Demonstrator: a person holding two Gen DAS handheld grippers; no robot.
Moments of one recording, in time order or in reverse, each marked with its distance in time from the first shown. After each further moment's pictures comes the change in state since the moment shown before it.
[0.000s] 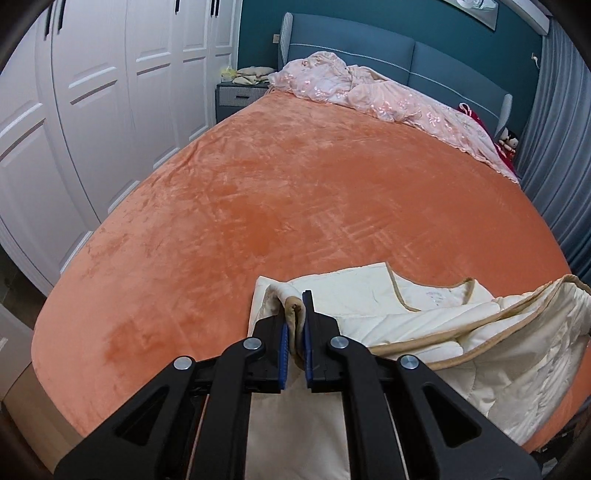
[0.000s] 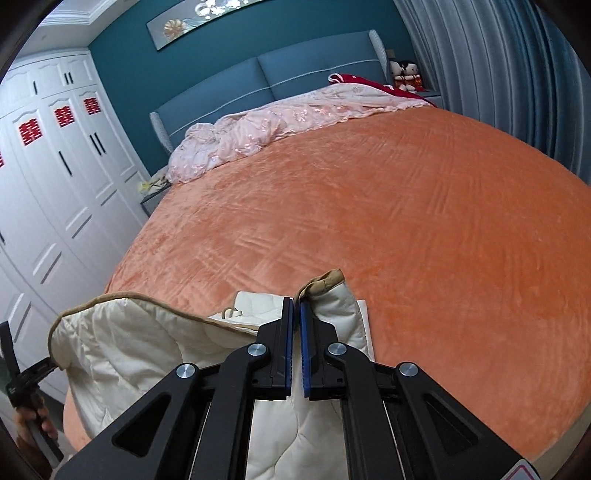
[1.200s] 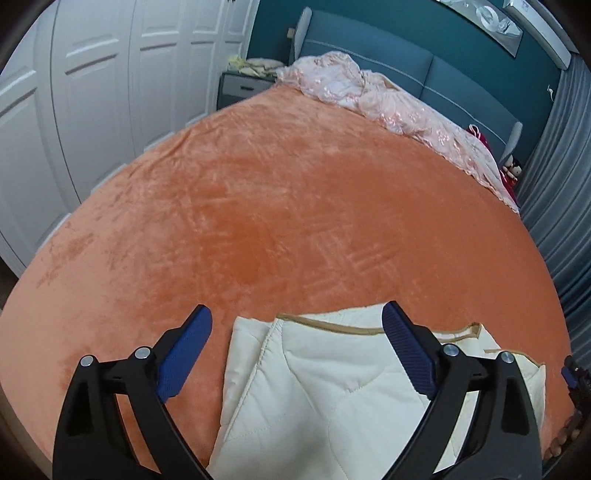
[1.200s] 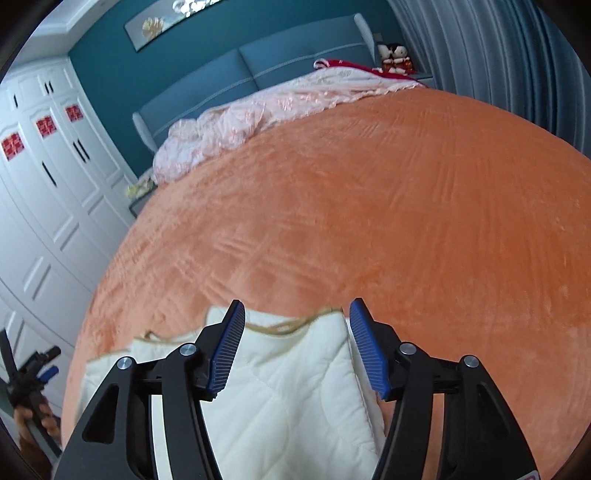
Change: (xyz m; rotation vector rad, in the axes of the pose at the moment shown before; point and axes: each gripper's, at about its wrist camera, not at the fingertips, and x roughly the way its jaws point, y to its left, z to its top) left arm 0.065 0.019 0.032 -0.110 0.037 -0.084; right arm 0.077 -0.023 0.009 0.044 0.051 -0.007
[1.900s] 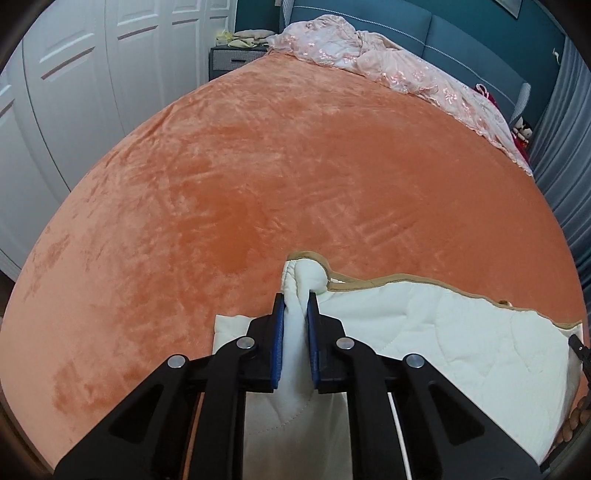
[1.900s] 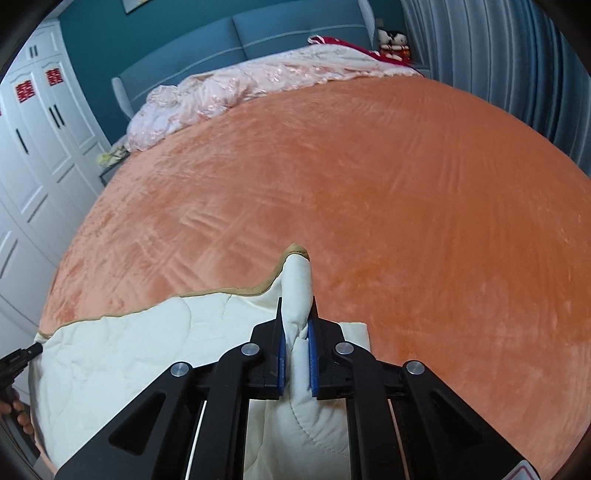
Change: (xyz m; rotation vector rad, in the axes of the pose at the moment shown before) left arm 0.058 -0.019 0.005 0.077 0.103 0.083; right arm 0.063 0.014 0.005 -0.041 0.080 -0.135
